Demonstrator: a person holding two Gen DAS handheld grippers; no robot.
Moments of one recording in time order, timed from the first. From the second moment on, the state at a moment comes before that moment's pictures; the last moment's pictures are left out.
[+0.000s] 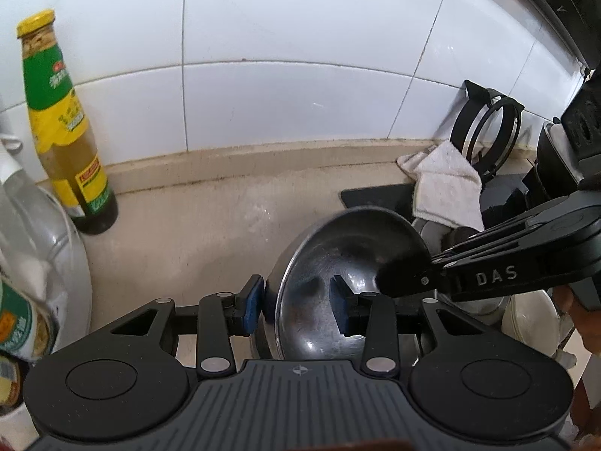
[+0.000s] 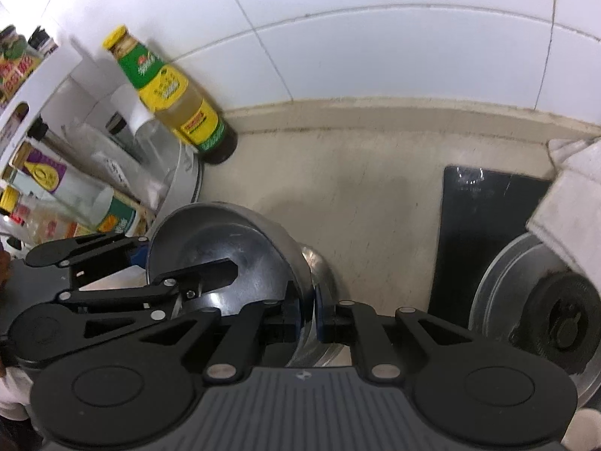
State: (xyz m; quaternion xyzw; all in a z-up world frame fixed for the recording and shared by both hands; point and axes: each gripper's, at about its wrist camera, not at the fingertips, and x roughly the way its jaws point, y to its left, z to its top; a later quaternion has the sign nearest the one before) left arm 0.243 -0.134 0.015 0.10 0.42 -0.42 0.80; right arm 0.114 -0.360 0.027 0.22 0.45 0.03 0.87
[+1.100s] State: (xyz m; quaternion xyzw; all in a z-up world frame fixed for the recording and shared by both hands) left arm 0.234 -0.114 -0.045 0.14 0.31 -0.40 0.85; right arm 0.079 -0.339 0.005 0.20 0.41 -0.06 0.89
